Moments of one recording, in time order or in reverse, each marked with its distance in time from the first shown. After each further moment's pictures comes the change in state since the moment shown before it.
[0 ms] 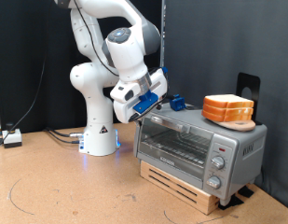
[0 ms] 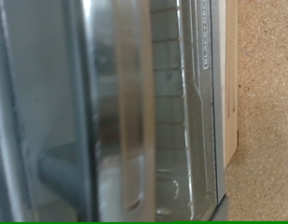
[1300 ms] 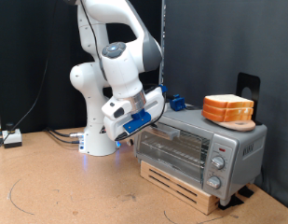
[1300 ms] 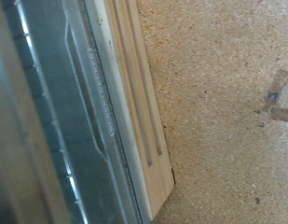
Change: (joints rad) arm -0.013 0.234 -0.077 0.112 0.021 0.099 0.003
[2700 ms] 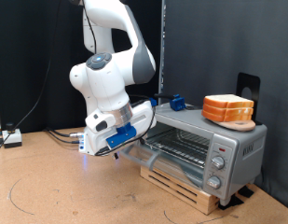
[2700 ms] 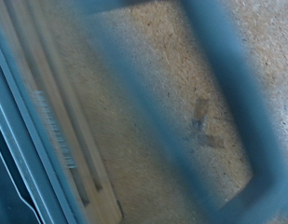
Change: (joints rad) arm -0.036 0.175 -0.059 0.115 0.051 0.013 -0.057
